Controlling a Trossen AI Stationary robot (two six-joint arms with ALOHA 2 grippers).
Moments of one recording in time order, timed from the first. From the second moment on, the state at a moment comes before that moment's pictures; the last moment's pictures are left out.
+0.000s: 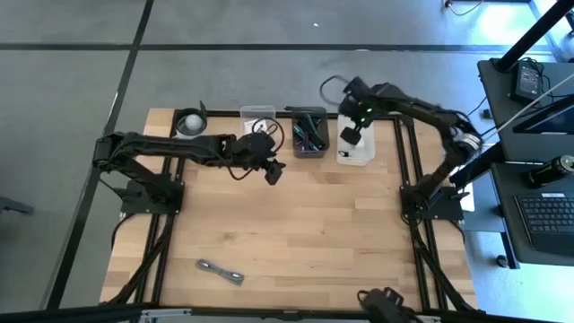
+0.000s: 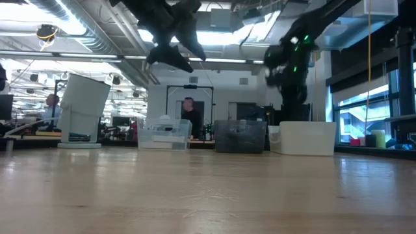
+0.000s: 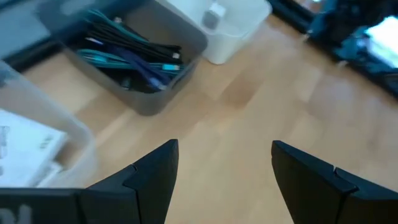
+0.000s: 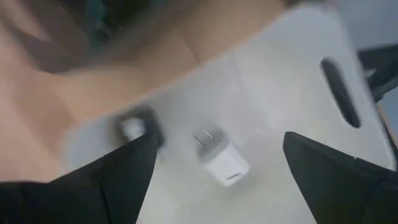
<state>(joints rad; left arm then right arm) 0.13 1.43 1.11 -0.37 -0.19 -0.54 -0.80 1.67 1.28 -0.96 -0.03 -0.24</state>
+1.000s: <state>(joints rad) -0.43 1.55 1.19 -1.11 -0.21 -0.39 -0.54 0.67 0.63 -0.28 -0.48 0.67</state>
